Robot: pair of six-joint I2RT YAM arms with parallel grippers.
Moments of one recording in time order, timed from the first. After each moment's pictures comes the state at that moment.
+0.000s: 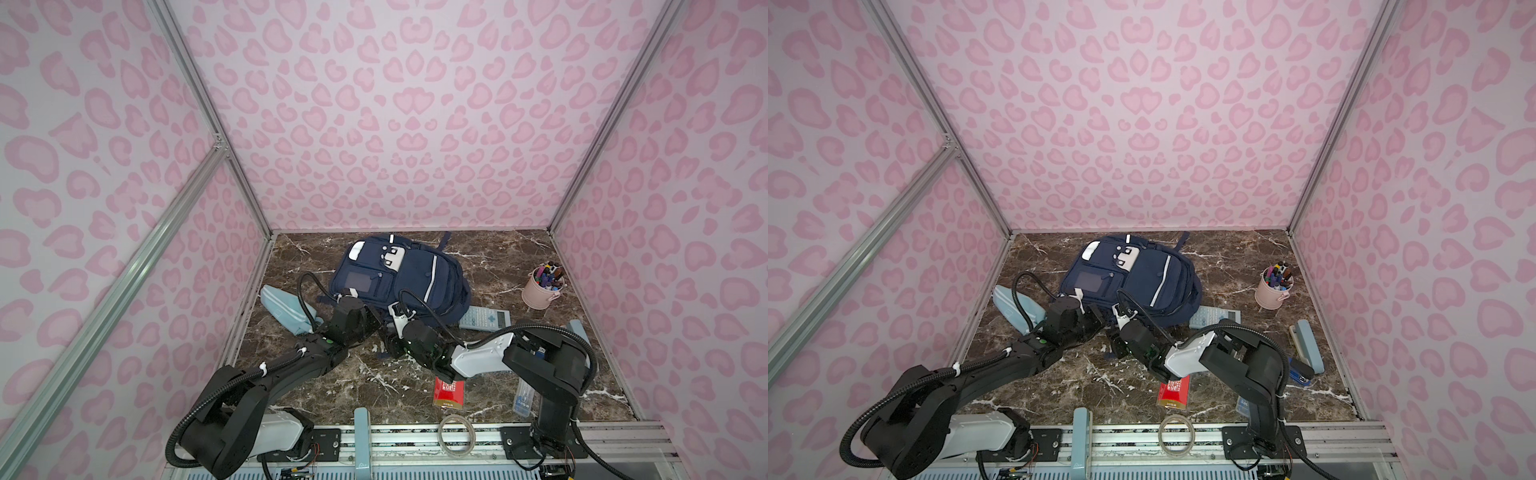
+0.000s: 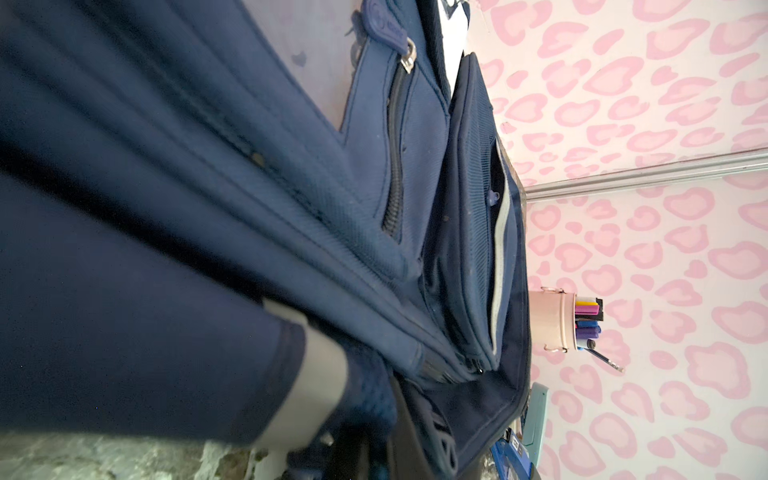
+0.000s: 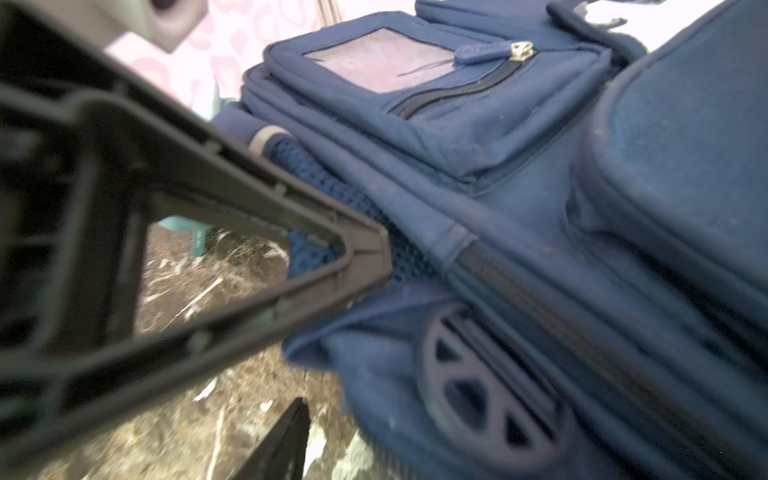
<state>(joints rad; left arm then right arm) -0.56 1.30 0.54 0.20 0.08 -1.12 1.04 1.89 0.82 0.58 0.29 0.38</state>
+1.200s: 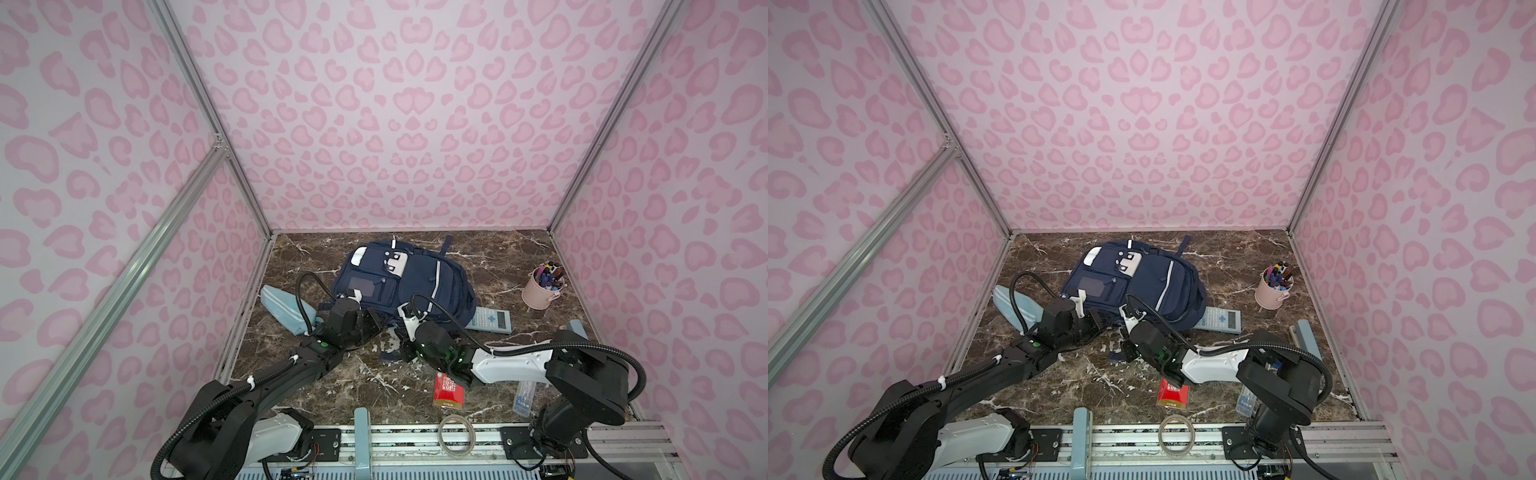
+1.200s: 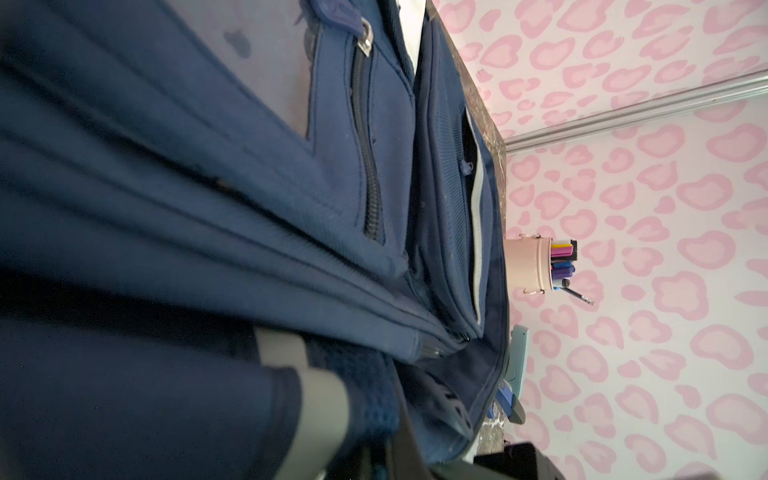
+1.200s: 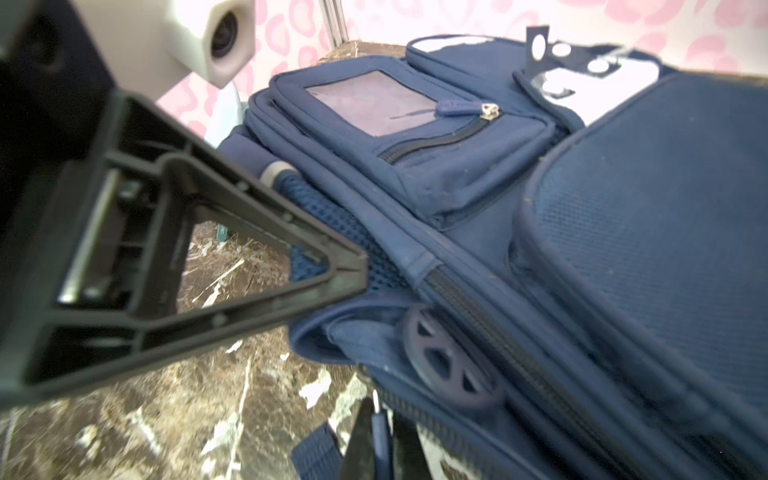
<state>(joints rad) -0.53 1.21 0.52 0.13 0.21 -1.05 1.01 1.62 0.69 0.41 0.22 0.37</state>
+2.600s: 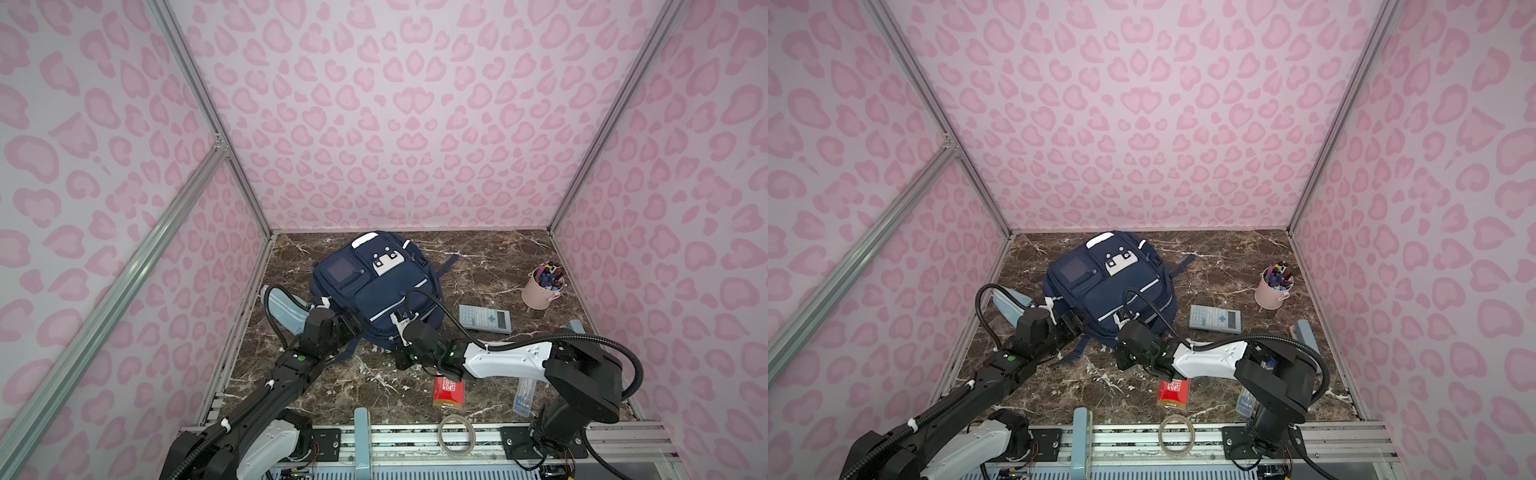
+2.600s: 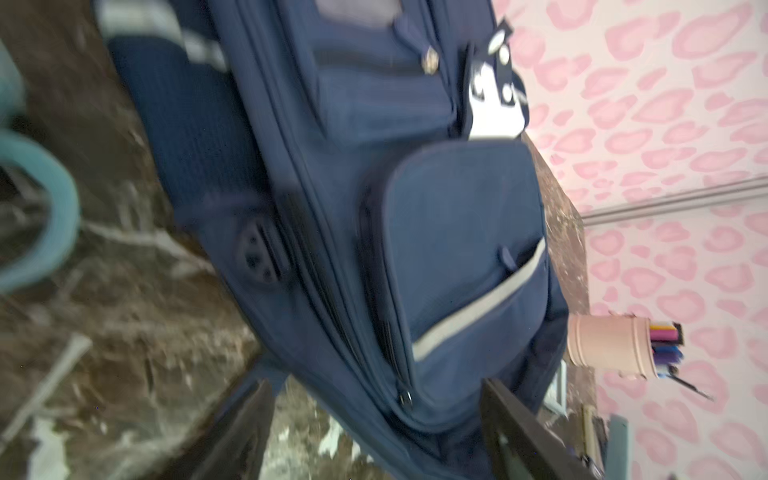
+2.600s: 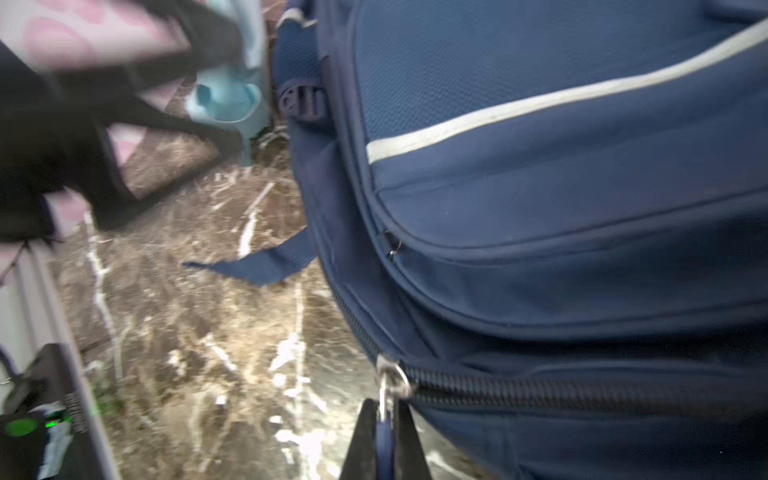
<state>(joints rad) -0.43 0.94 0.36 -0.05 0.08 -0.98 1.07 1.69 0.86 0.12 0.07 0.57</state>
